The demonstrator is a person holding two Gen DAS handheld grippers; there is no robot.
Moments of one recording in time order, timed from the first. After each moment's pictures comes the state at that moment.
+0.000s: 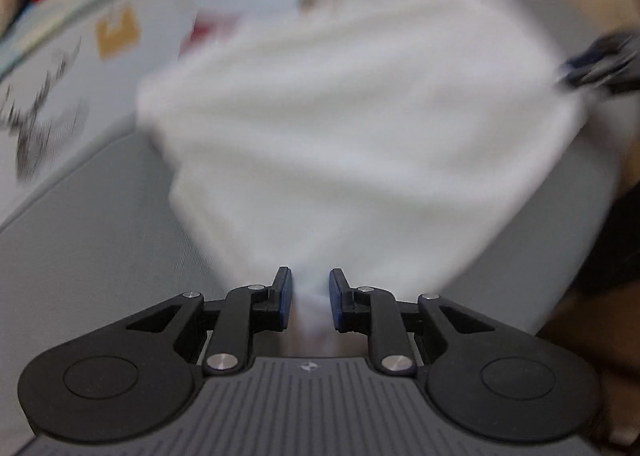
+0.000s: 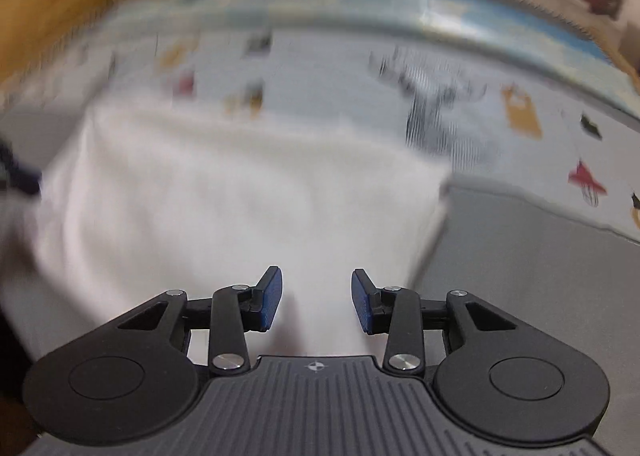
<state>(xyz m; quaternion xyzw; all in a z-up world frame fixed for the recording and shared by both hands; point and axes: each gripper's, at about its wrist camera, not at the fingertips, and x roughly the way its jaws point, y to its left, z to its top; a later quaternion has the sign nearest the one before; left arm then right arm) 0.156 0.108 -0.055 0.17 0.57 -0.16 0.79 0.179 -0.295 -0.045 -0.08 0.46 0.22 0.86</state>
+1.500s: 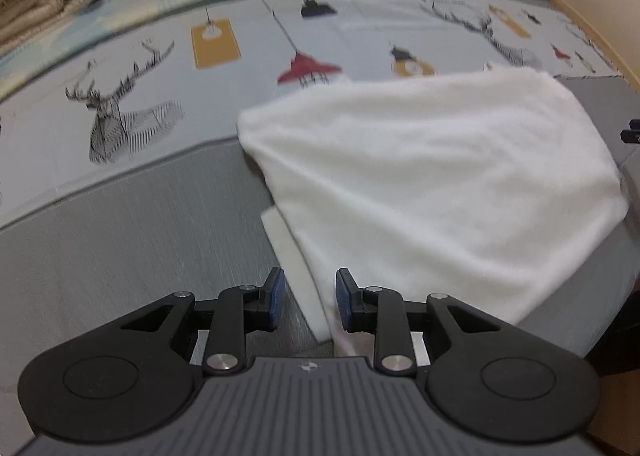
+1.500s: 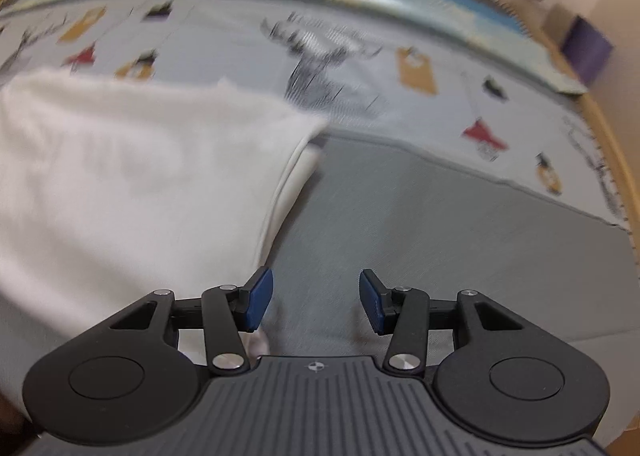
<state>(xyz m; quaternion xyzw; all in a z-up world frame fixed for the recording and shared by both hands) 0.167 0.144 -0.011 0.08 0.50 -0.07 0.86 0.180 -0.334 -0.034 -0.10 0.45 0.09 0.88</state>
